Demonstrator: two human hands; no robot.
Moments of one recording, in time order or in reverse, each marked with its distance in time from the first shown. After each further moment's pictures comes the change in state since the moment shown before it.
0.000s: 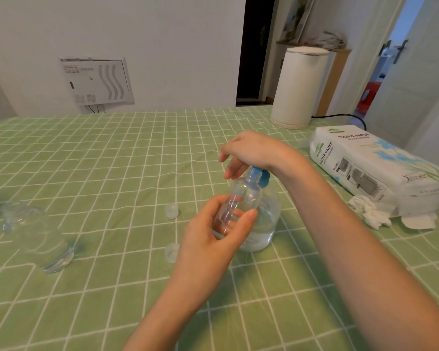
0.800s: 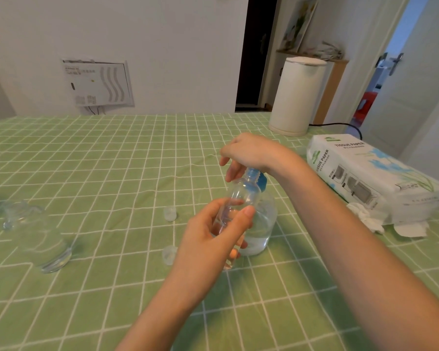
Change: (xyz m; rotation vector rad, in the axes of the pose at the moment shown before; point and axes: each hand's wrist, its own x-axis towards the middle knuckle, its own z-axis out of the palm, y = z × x) left_hand -0.001 0.014 0.003 -0.157 -0.001 -0.144; right_hand 0.003 -0.007 -0.004 -0.118 0.010 0.013
